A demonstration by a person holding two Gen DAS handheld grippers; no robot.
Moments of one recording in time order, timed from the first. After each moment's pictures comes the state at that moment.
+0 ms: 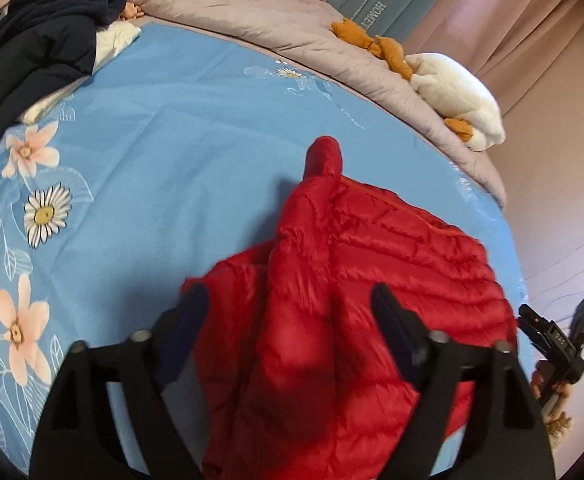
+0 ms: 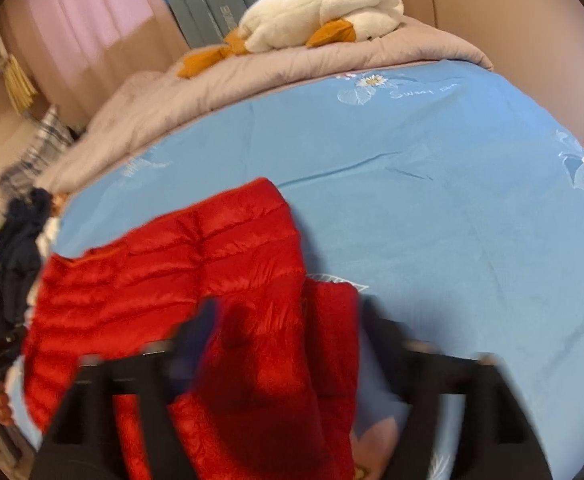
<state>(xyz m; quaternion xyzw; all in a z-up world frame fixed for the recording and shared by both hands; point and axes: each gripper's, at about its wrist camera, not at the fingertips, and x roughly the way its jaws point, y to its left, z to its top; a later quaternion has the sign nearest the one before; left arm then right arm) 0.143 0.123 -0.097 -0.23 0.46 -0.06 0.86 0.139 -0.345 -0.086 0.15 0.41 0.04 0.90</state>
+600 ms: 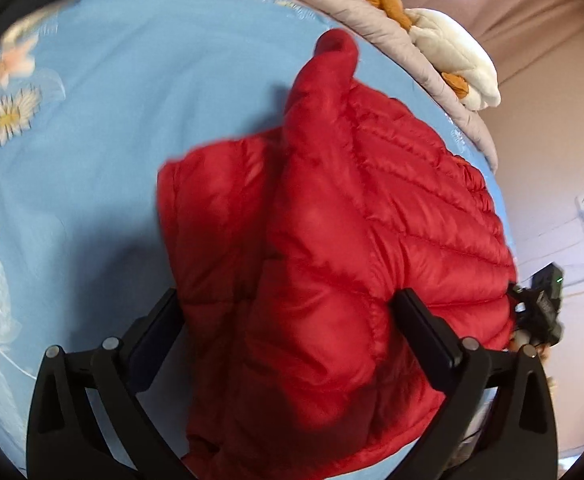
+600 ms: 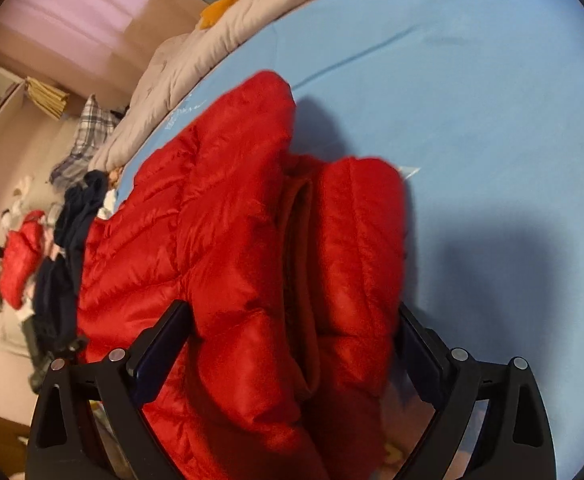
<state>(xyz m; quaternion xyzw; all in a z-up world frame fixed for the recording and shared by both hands) 0.132 0.108 -0.159 -0.26 0.52 -0.11 0.80 0.157 -0.342 -0.160 0.27 0.51 0.17 0.80</state>
